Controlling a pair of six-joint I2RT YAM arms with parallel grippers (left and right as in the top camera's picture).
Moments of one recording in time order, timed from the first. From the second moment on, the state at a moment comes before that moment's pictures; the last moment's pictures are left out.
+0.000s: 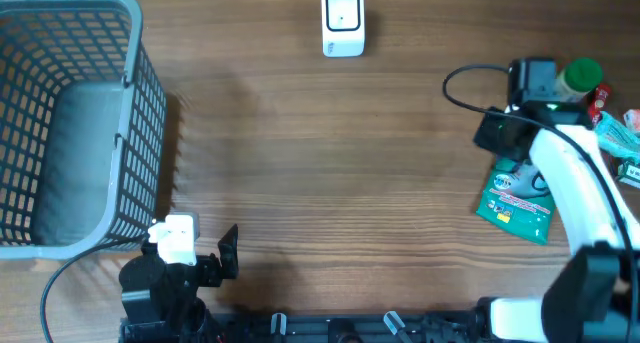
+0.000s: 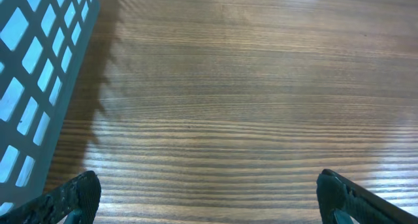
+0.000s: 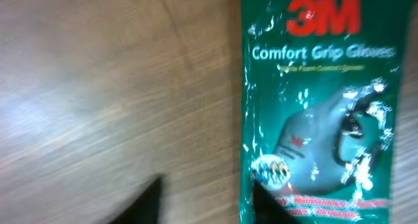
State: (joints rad) left arm 0.10 0.01 0.34 -0.94 0.21 -0.02; right arm -0.06 1.57 1.09 -0.81 0.14 0.38
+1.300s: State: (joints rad) left arm 0.10 0.01 0.34 -0.94 0.21 -0.02; right arm -0.15 1.21 1.07 -0.70 -0.24 0.36
